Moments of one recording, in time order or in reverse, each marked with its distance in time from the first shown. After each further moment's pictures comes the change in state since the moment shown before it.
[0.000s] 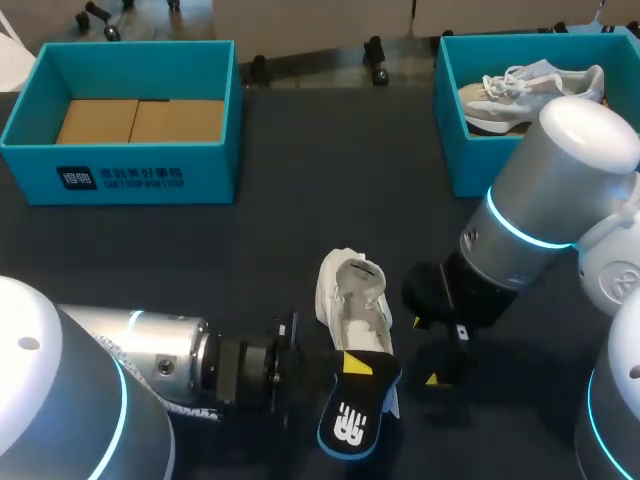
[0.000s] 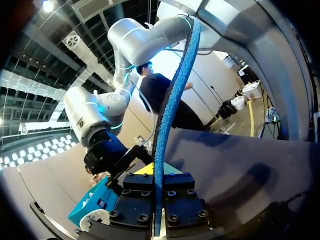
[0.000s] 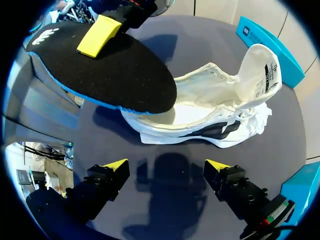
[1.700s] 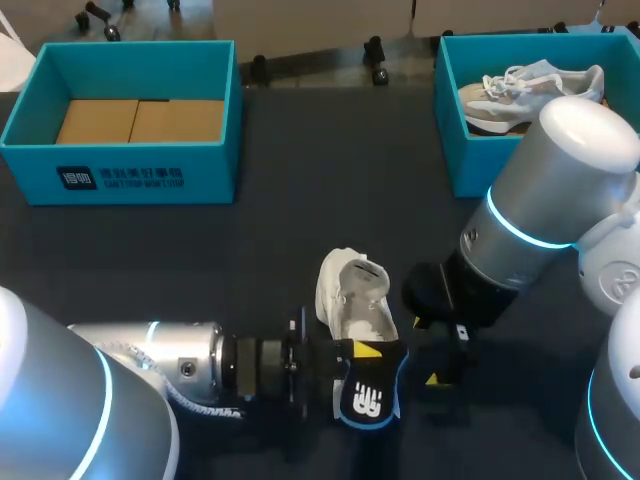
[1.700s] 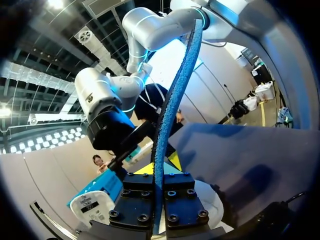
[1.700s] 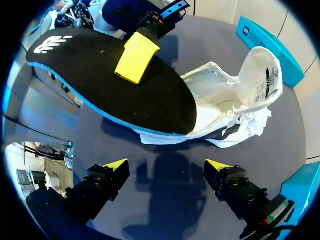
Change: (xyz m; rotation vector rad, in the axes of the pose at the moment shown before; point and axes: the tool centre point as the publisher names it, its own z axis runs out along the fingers) left arm -0.011 0.044 0.014 -0.031 -0.108 -0.060; right arm 0.000 0.000 0.000 0.000 0.000 0.000
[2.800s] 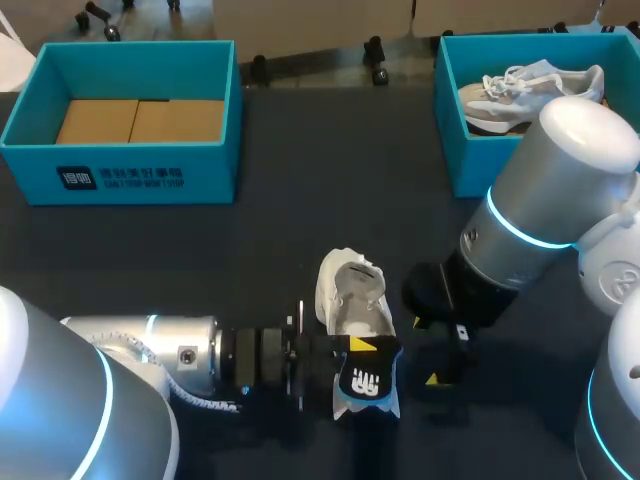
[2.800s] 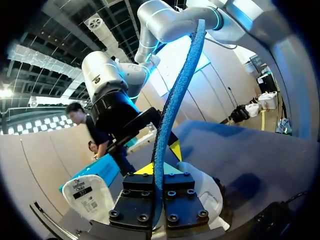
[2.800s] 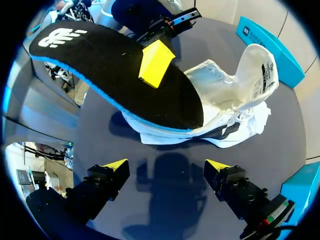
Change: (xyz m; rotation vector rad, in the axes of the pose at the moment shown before) left arm -0.003 0.017 -0.005 -0.052 0.015 -0.126; right arm 0.000 0.000 0.000 0.000 0.000 0.000
